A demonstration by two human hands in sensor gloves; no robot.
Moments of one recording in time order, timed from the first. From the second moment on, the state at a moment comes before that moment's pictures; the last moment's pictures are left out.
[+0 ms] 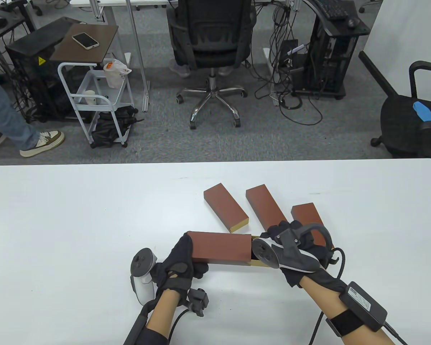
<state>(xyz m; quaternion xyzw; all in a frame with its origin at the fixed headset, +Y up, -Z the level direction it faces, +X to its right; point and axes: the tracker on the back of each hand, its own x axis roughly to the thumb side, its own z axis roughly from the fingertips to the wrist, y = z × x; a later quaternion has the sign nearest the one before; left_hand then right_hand) -0.153 -0.763 -0.323 -0.11 0.03 0.75 0.66 0.114 -0.603 -0.320 -0.21 0.14 -0.96 0.13</state>
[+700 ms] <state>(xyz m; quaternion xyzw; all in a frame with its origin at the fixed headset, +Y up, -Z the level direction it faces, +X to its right) -0.165 -0.768 -0.324 -0.10 0.04 0.76 0.64 0.212 -0.648 -0.349 0.00 0.06 -0.95 -0.32</state>
